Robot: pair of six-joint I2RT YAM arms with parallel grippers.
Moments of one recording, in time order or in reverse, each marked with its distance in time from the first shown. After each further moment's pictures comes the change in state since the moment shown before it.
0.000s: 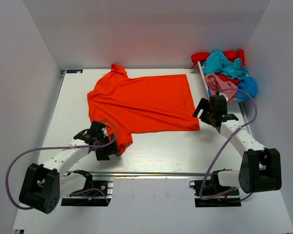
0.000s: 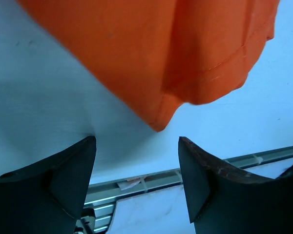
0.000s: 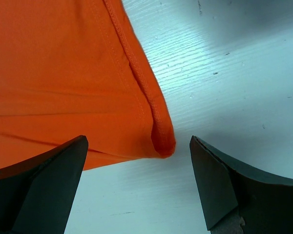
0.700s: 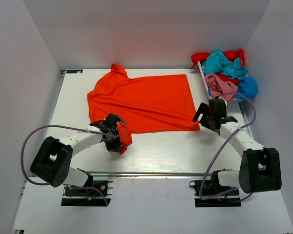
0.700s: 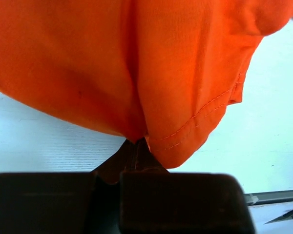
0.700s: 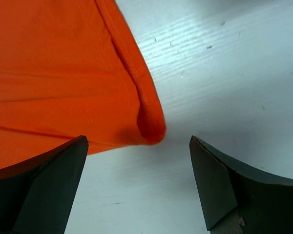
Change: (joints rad) left arm -0.175 0.322 0.197 0.044 -0.185 -0.134; right arm -0.004 0.000 -0.042 -0.019 -0.005 0.007
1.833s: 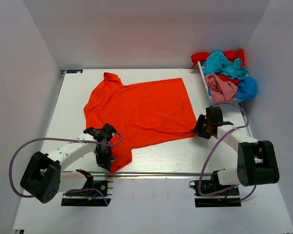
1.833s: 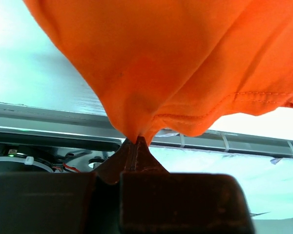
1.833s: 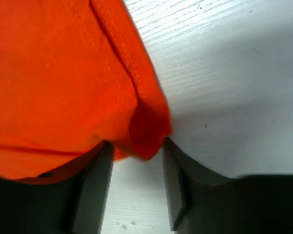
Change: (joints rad) left arm -0.038 -0.190 -0.060 -0.431 0.044 -0.015; right arm 0.000 0.065 -0.123 0.023 -0.148 -0.007
